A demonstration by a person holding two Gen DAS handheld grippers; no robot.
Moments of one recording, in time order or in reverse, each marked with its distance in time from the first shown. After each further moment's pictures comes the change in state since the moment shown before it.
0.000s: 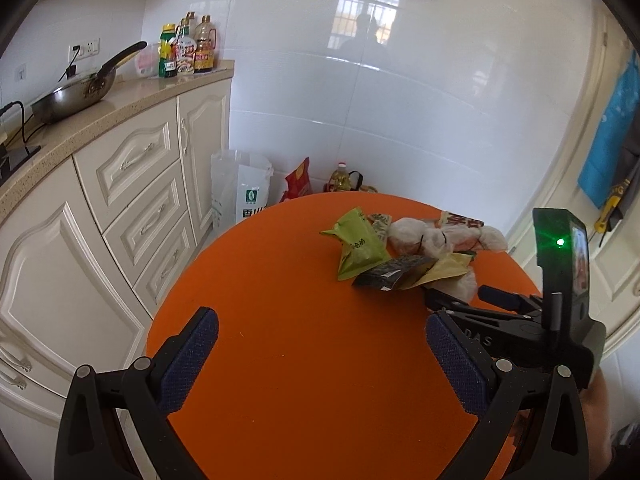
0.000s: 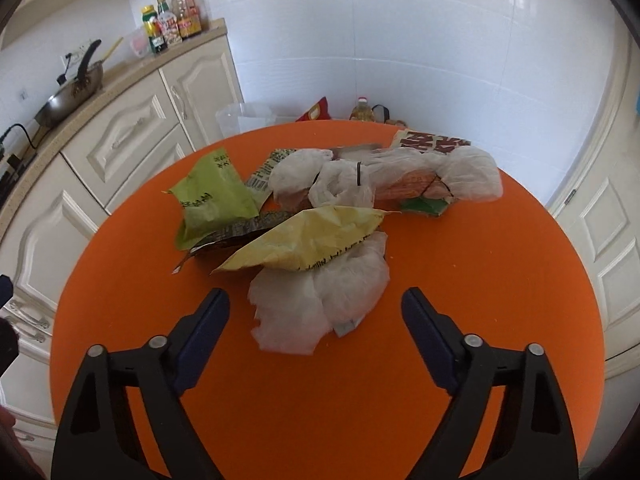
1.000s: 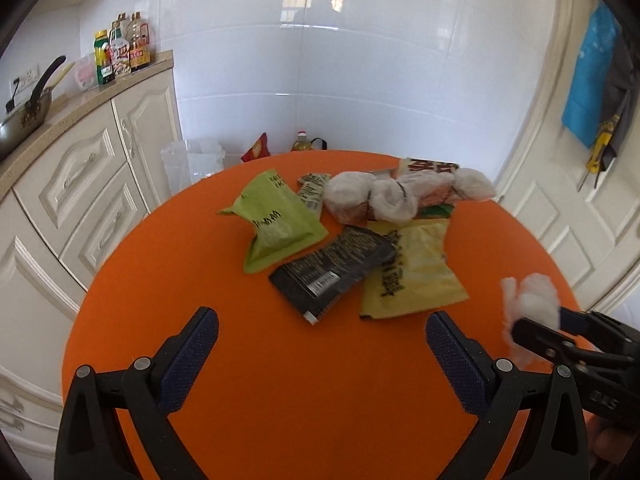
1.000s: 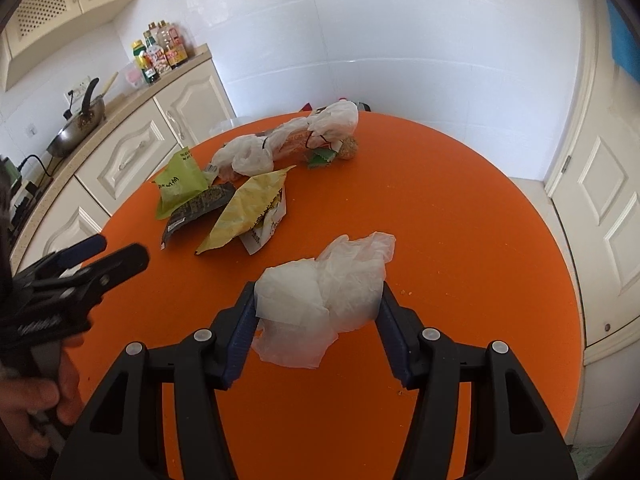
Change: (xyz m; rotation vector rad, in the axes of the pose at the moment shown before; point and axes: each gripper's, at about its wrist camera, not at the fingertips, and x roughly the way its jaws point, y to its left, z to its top) left arm 0.154 -0.061 0.026 0.180 0.090 -0.036; right arm -0.059 -0.090 -0.060 0.110 -0.042 0.096
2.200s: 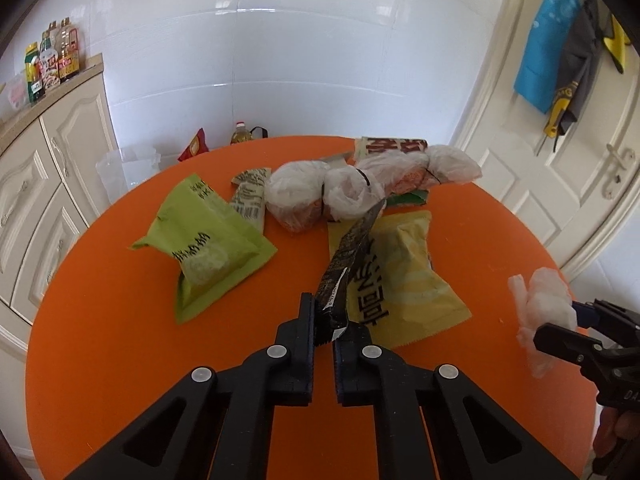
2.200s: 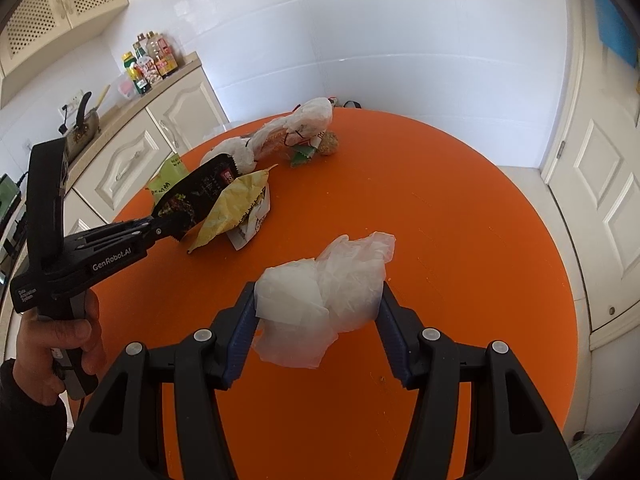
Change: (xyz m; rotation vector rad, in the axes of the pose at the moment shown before) left arm 0.089 0.000 0.013 0.140 0.064 -0.214; right arm -0.007 -0.015 -0.008 0.054 -0.004 -0.002
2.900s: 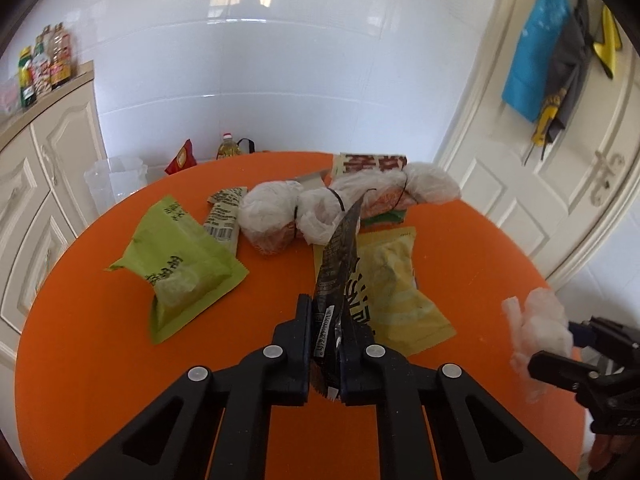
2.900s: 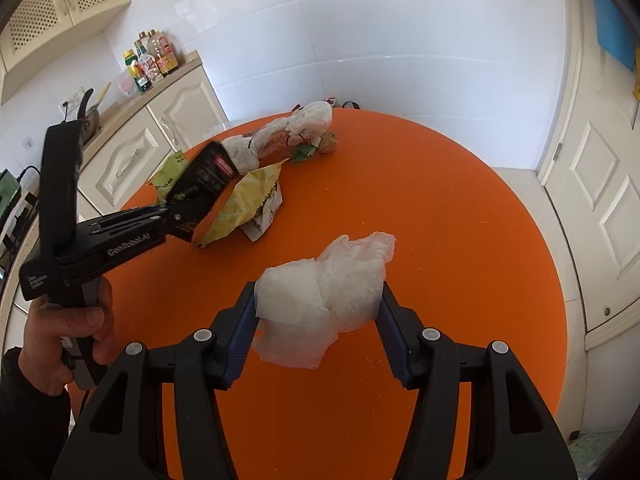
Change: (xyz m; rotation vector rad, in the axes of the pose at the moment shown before) left arm -0.009 -0.005 0.011 -0.030 -0.057 -0.059; right arm -0.013 0.003 -0.003 -0.012 -0.007 -0.014
